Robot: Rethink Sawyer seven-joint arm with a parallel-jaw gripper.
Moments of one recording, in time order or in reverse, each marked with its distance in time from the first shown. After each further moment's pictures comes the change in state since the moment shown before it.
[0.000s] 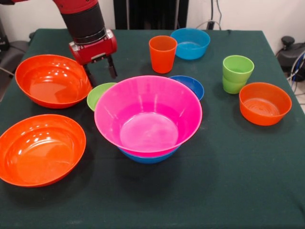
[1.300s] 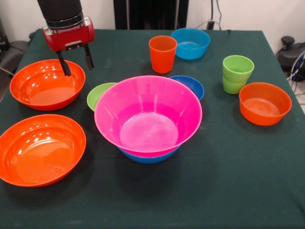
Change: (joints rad) arm -0.021 -0.116 -0.004 -0.003 0.055 0.028 0.000
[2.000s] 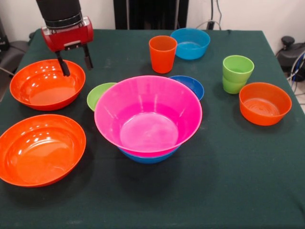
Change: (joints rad) arm 0.000 0.006 0.000 -0.005 0.000 0.000 0.000
